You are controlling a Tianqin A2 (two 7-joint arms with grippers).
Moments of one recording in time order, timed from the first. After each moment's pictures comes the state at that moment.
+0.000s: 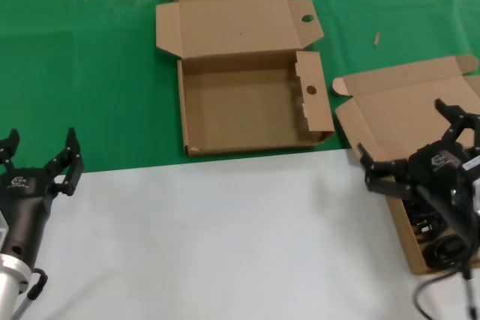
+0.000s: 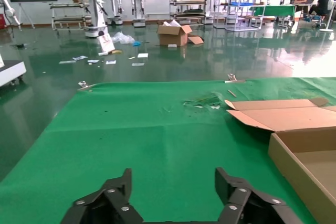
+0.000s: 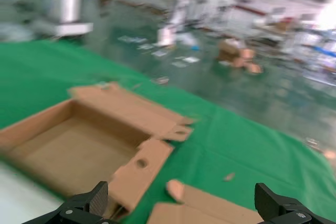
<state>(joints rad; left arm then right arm) 0.00 -0.30 1.60 -1.60 -1.80 0.00 0.00 -0.12 0.51 -1.57 1.76 1.61 -0.15 0.09</state>
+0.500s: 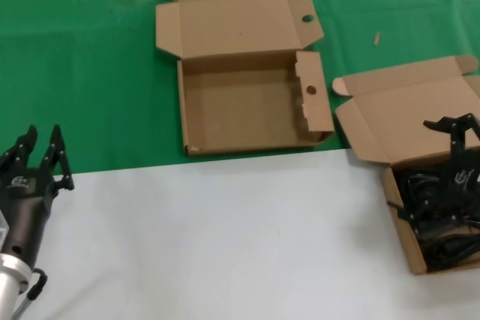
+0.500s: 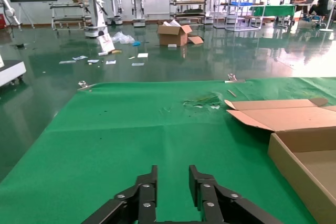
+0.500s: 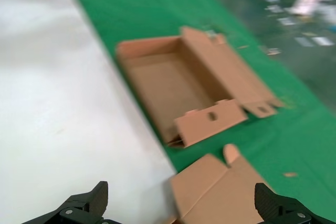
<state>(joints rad) 0.00 -0.30 1.60 -1.60 -1.80 0.00 0.00 -0.05 0.97 -1.56 1.80 1.49 -0.59 0.25</state>
